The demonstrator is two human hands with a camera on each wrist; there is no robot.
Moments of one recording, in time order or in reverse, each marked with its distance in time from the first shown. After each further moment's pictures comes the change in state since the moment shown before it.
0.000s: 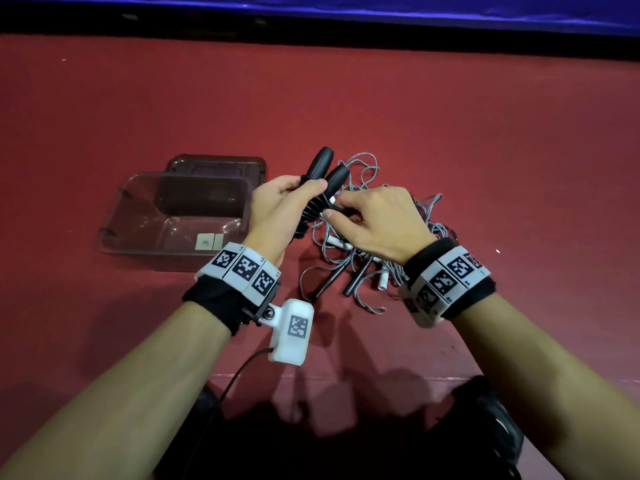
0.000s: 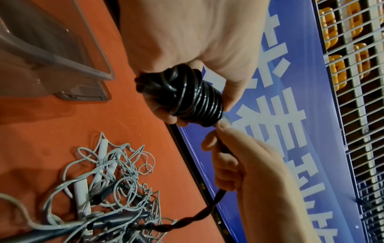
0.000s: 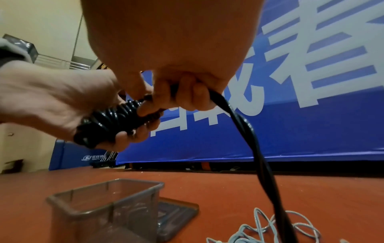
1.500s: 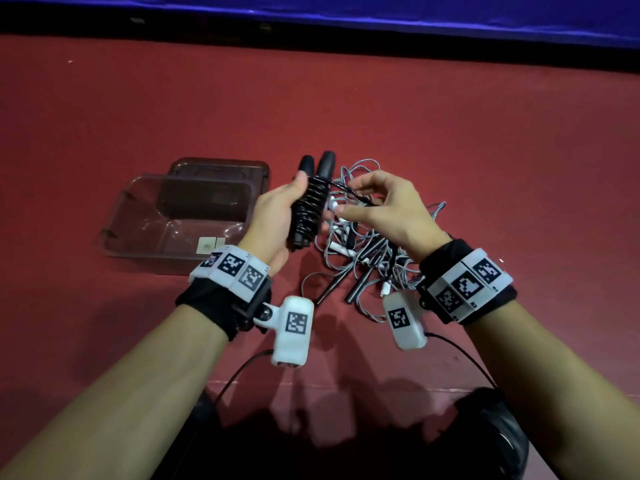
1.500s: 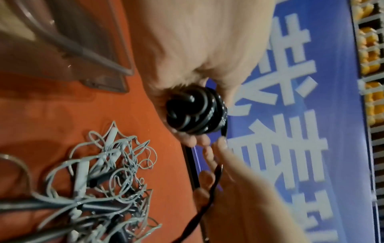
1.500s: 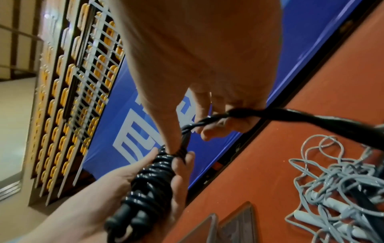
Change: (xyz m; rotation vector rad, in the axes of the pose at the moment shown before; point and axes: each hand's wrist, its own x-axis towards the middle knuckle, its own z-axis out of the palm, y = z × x) left_hand 0.011 -0.003 -0.009 -0.228 -0.165 -0.130; right_hand 0.015 0.006 -0.003 0.849 0.040 0.520
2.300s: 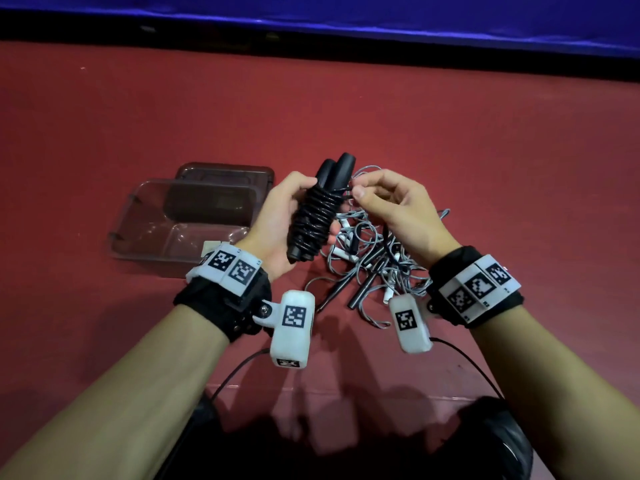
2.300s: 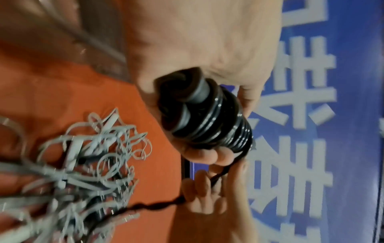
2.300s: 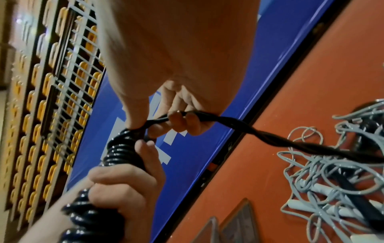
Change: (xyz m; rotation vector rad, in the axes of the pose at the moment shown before) left_hand -0.018 0.025 0.008 -0.154 -0.191 -0.177; right_hand 0.000 0.004 -0.004 0.354 -0.114 -0.140
